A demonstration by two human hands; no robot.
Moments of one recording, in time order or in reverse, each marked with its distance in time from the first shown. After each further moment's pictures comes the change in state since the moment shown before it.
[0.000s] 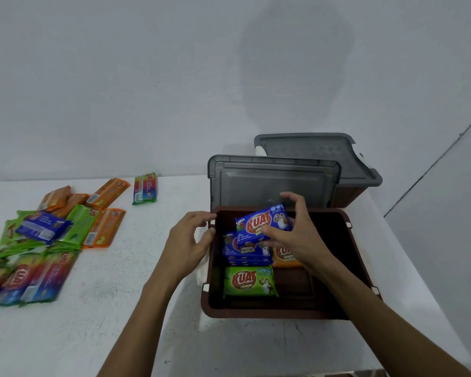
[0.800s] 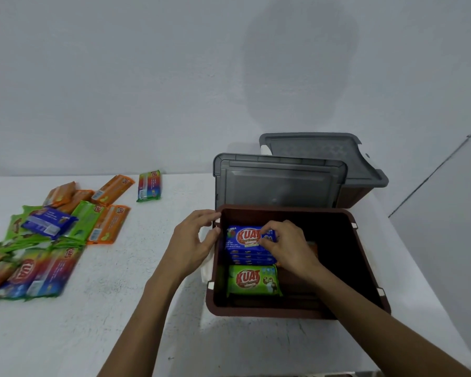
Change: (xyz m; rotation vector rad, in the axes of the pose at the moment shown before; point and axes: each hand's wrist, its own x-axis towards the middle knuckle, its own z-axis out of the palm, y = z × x) left_hand 0.000 -0.002 -0.002 -0.006 -0.032 -0.003; right_hand 0.011 0.032 0.017 -0.822 0.040 -0.044
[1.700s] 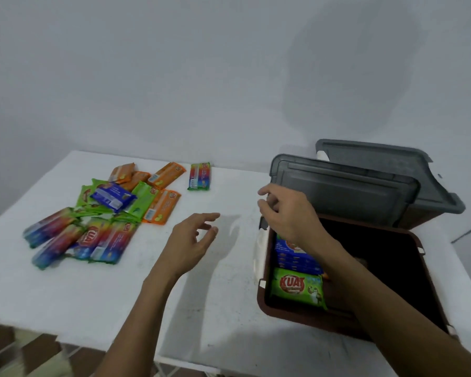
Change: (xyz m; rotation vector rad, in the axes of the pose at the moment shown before) left_hand -0.036 -0.065 -0.068 -0.031 0.056 -0.131; right_hand 0.031 -0.114 0.017 -0.034 0.050 -0.417
